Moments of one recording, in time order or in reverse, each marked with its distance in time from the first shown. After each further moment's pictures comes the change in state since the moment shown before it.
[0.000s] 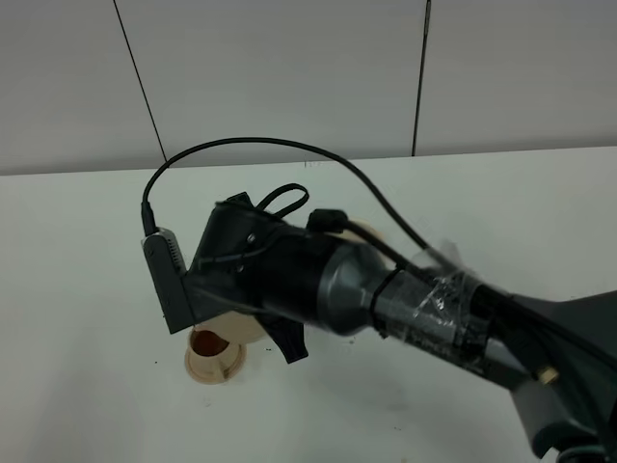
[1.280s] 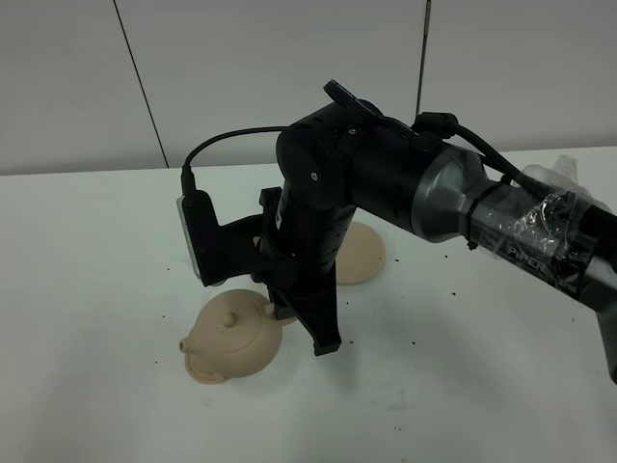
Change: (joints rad) left arm 0.000 0.000 0.000 0.000 0.000 0.000; right arm -0.177 -0.091 0.000 0.620 0.112 -0.432
